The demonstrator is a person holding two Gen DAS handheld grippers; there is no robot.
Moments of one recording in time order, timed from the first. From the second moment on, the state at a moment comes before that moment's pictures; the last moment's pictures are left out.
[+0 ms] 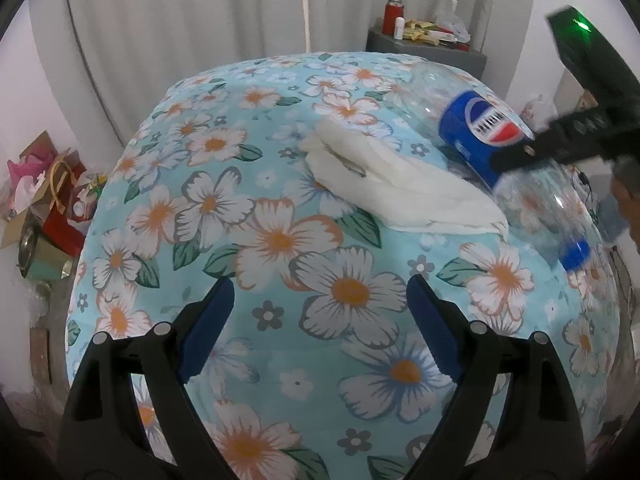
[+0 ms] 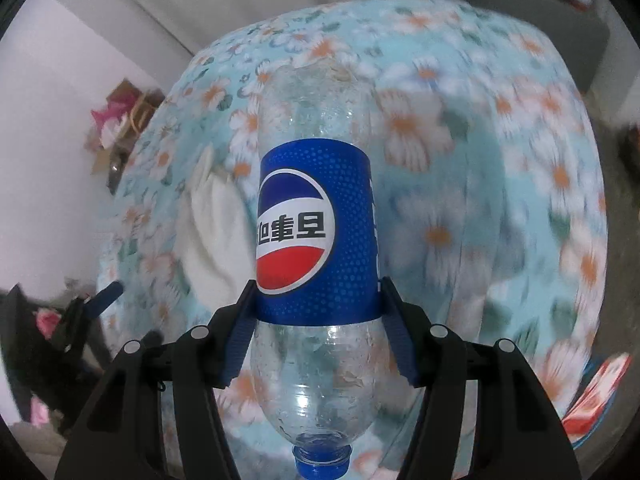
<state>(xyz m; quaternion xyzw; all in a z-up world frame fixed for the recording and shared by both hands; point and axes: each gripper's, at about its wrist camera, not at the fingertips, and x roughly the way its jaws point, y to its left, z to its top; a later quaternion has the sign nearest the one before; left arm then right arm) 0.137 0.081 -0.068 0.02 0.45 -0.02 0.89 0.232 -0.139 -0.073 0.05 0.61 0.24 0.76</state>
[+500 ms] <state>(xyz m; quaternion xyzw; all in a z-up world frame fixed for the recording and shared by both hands) 0.172 0.080 -0.062 -0.10 0.44 -0.13 0.88 0.109 -0.193 -0.093 0.21 0.56 0.18 0.78</state>
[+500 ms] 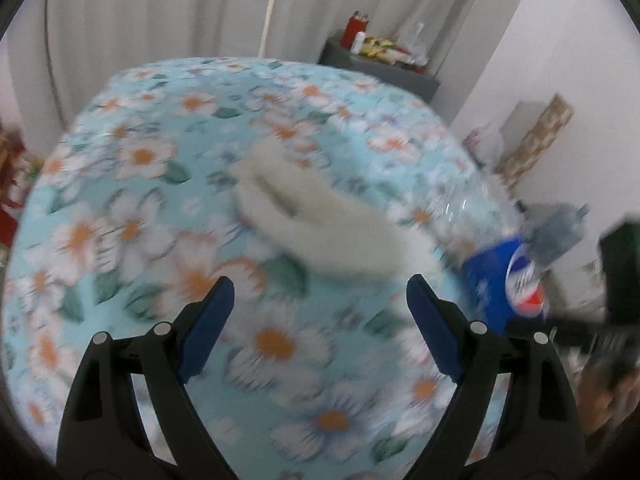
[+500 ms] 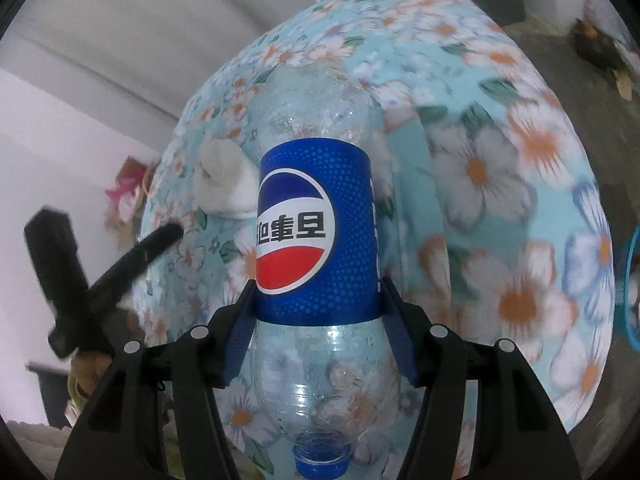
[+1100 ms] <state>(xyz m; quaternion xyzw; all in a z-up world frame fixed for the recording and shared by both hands) 0.182 0.074 -0.058 -0.09 0.43 -0.12 0.89 0.095 -0.210 -0.101 0.27 0.54 0.19 0.78</state>
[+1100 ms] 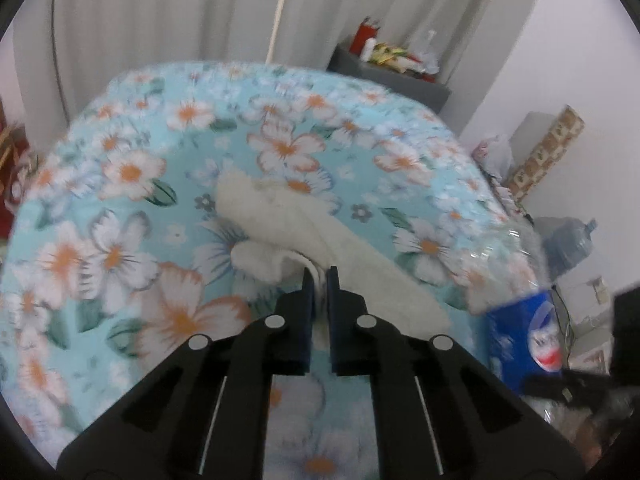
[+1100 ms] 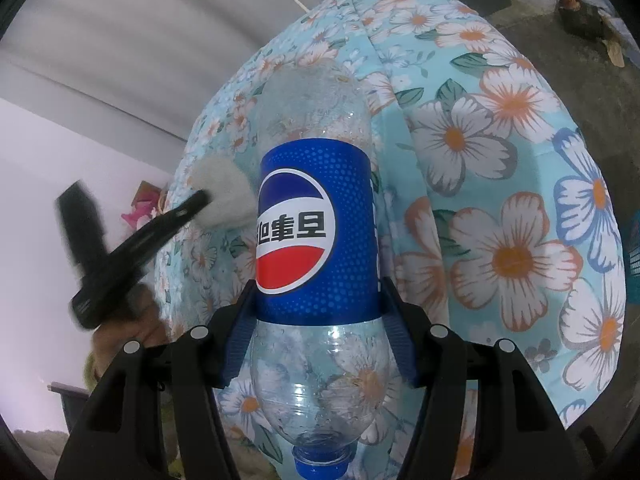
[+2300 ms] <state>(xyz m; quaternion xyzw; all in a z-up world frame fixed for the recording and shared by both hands) 0.114 0.042 -0.083 0.03 0.47 -0.19 0.86 0.112 -0.192 -0.107 0.25 0.57 0.18 0.76</state>
